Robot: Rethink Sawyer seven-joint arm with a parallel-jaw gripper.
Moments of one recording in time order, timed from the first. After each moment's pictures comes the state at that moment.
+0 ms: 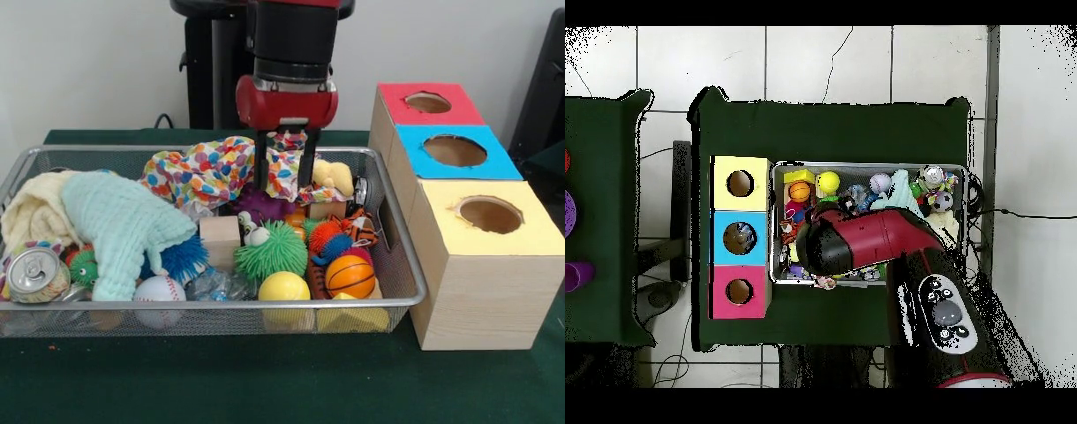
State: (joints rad) arm -0.43 -0.73 0.28 1.71 -0.60 0.37 1.60
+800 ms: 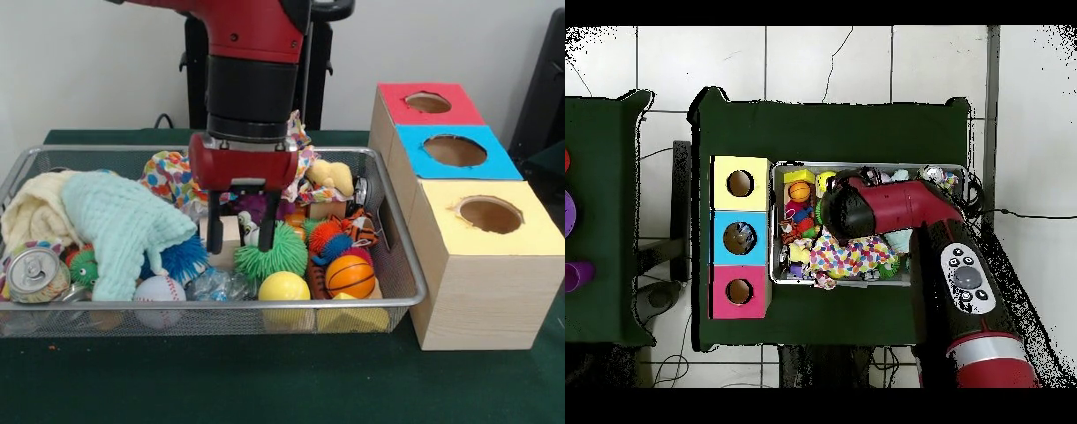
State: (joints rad) arm -0.46 -0.60 0.28 1.52 -0.59 0.37 1.60
